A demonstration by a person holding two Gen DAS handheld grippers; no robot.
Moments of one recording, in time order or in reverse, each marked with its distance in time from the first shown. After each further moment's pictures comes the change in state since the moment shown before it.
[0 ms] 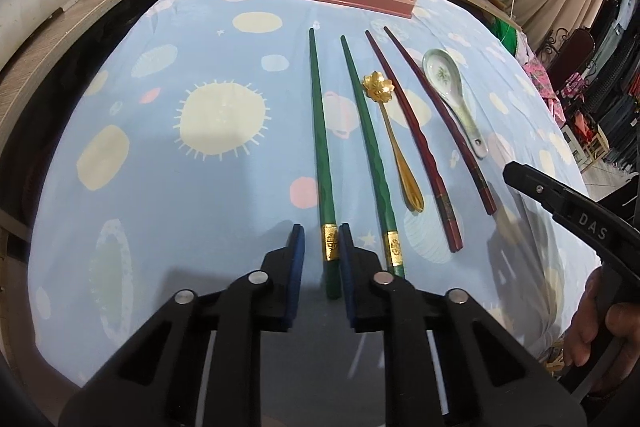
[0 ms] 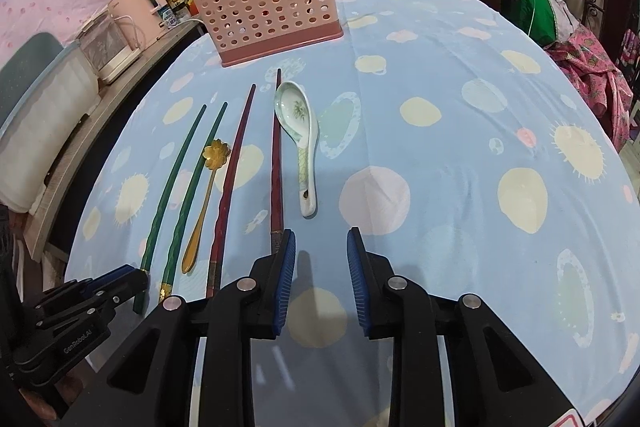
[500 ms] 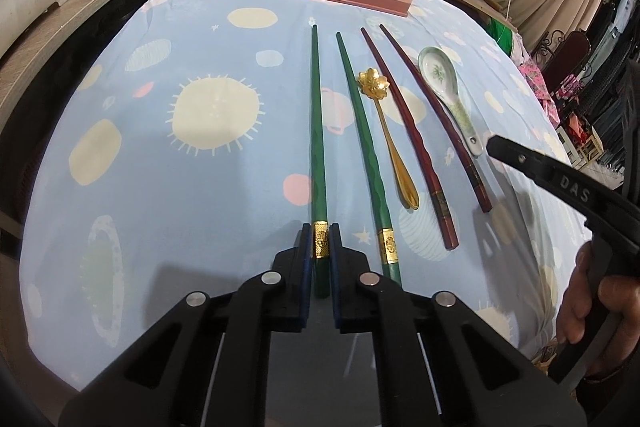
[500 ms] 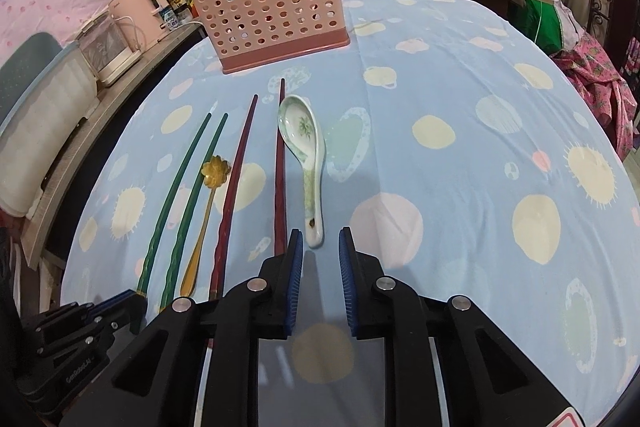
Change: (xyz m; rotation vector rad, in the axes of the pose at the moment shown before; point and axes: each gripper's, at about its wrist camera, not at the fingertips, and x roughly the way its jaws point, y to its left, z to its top) left arm 0.003 0.002 -0.001 -0.012 0.003 -0.028; right arm 0.012 0.007 0.015 -0.017 -0.016 0.000
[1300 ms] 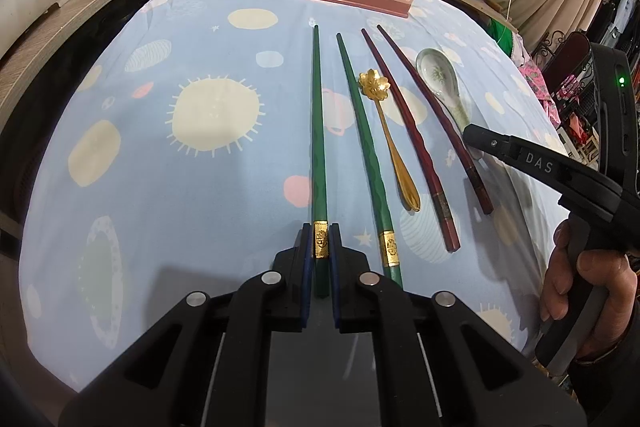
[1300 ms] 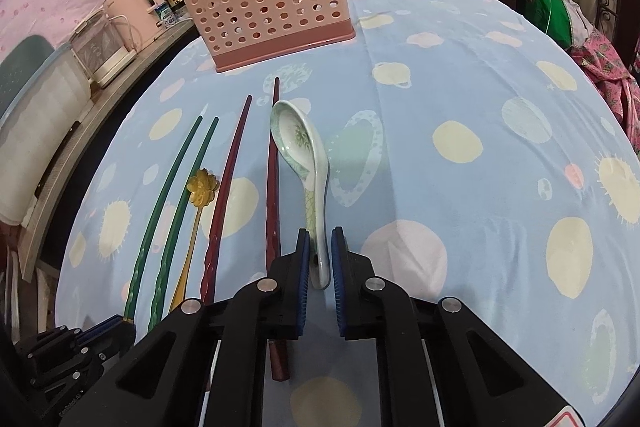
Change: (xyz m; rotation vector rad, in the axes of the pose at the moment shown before) left arm 0.000 0.001 0.000 0.002 -0.004 0.001; right arm 0.030 -0.002 0.012 0.009 0.017 0.020
